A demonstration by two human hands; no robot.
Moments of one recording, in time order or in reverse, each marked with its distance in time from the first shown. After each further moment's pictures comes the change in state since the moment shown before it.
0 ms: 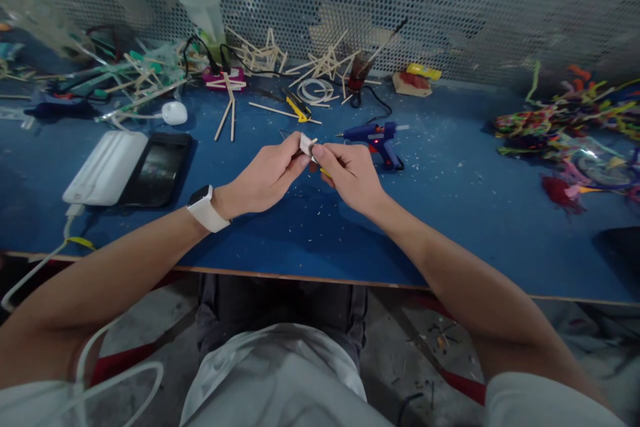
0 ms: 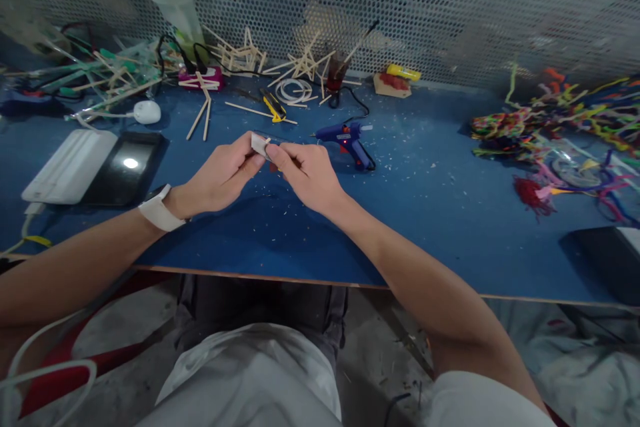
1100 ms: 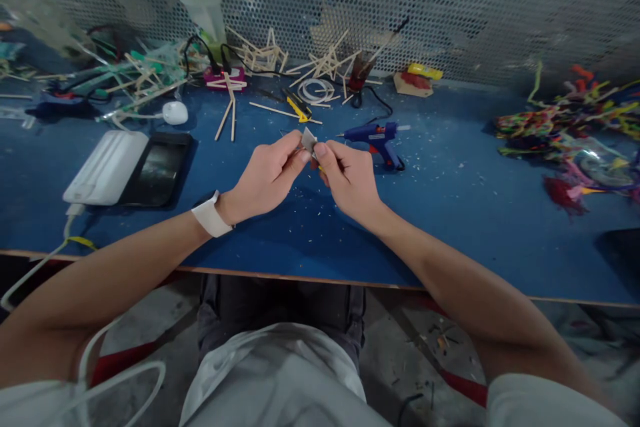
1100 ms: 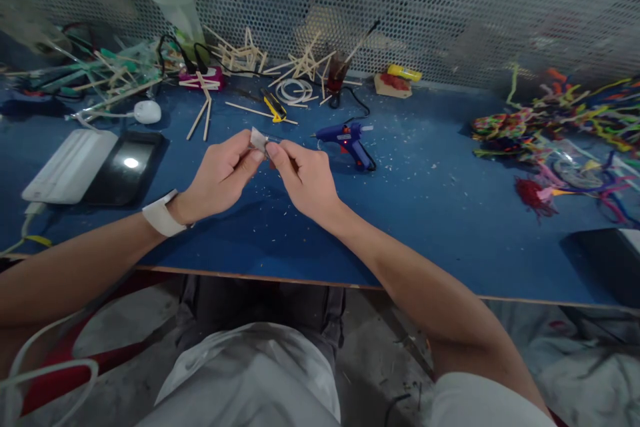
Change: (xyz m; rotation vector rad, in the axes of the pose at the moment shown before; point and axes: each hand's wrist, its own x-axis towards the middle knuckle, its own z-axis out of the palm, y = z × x) left_hand 0.000 0.016 0.008 -0.003 0.195 -0.033; right_hand -0.008 -0.005 0.013 -0.084 0.149 -0.030
